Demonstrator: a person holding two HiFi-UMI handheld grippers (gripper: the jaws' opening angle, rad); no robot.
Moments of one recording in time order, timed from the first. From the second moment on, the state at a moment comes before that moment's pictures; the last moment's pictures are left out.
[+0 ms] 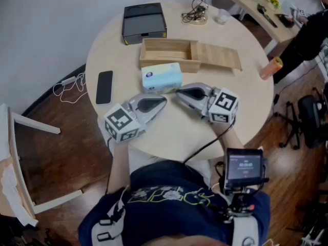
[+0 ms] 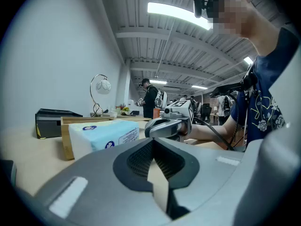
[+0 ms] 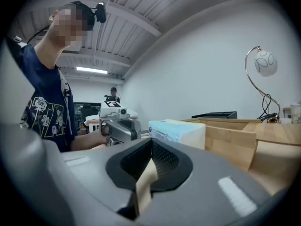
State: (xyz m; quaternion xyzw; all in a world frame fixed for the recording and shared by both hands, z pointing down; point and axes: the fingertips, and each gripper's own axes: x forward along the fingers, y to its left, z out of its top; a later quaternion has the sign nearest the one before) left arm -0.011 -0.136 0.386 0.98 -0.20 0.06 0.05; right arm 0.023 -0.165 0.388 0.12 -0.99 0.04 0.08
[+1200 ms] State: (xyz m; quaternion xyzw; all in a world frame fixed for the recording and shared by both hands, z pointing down) left arm -0.010 -0.135 0.384 0.98 -0.19 0.06 0.04; right arm 0.023 -0.166 0.387 0.13 -0.99 0.04 0.08
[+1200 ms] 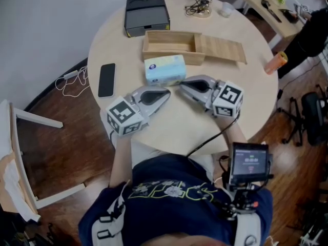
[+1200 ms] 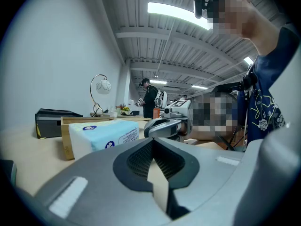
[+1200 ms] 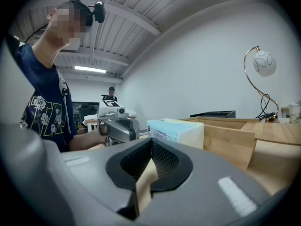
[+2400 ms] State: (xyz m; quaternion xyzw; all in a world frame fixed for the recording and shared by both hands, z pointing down) left arm -0.016 -0.144 0.383 0.97 -0.23 0.06 0.05; right arm -0.009 -0.155 0.384 0.06 -0.99 0.03 0.08
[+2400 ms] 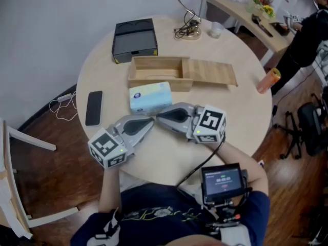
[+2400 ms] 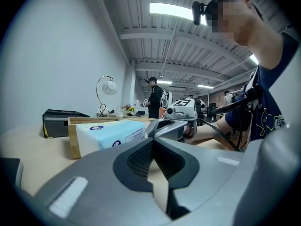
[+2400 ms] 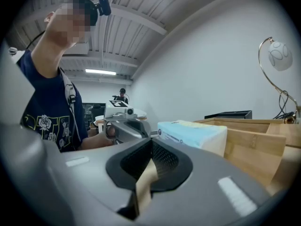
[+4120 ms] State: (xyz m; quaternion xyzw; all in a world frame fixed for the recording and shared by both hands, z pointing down) left arm -0.015 -0.145 0.382 0.97 -0.23 0.06 0.05; right arm -0.006 -0.147 0.385 0.05 -0.99 0.03 0.08
